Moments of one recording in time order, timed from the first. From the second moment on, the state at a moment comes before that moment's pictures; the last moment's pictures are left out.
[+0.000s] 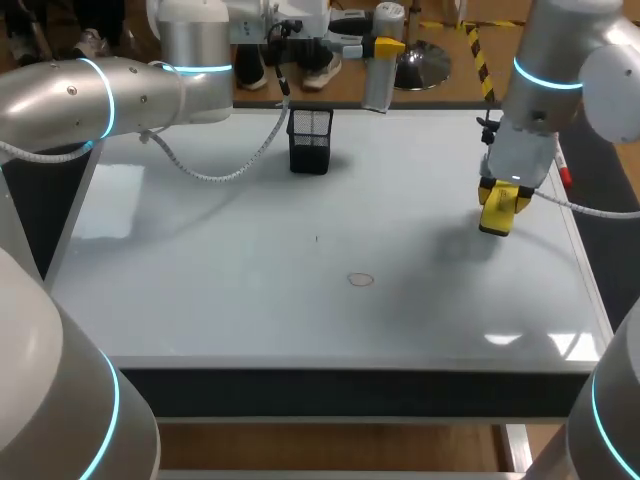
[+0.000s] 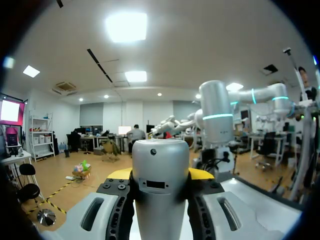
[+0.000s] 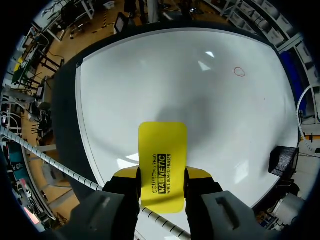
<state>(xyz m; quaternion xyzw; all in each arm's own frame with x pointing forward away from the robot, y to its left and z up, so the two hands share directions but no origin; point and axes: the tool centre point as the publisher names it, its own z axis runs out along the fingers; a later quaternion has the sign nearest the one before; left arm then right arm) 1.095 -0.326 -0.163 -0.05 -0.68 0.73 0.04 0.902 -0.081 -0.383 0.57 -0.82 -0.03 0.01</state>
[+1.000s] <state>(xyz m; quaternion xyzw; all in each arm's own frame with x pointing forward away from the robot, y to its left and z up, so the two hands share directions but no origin) 1.094 -0.326 -0.163 -0.06 -0.68 0.73 0.04 0.902 -0.083 -0.384 0.57 -0.82 -0.03 0.01</state>
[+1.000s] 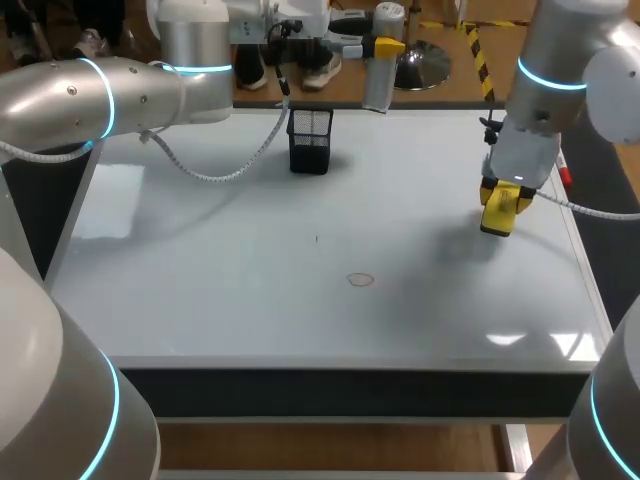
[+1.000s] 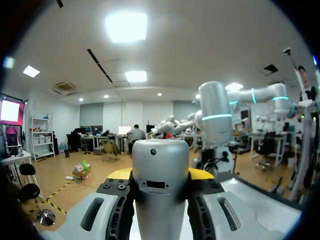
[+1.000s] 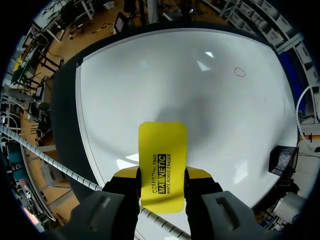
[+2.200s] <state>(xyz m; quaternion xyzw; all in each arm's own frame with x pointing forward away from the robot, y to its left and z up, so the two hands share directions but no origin) 0.894 -0.293 -0.163 -0.14 -0.67 0.73 0.10 0.902 -0.084 -0.384 0.57 -0.82 -0.03 0.01</state>
